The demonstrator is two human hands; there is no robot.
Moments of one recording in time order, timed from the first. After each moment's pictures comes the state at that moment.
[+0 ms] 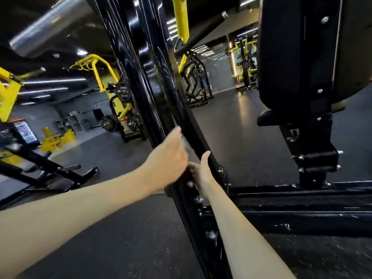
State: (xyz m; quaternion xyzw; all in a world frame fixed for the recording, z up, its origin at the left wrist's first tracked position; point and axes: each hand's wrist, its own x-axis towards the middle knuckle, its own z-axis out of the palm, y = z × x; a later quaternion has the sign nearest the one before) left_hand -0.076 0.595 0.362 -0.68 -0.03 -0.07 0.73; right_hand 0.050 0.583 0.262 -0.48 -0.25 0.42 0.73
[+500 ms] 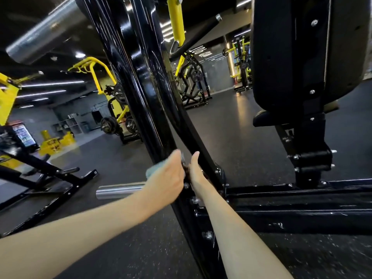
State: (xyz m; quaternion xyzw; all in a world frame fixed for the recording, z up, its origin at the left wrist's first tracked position) left_hand -0.079 0.587 0.335 -0.71 -0.03 0.03 0.71; right_hand 0.048 0.584 0.265 -0.50 -0.29 0.41 0.71
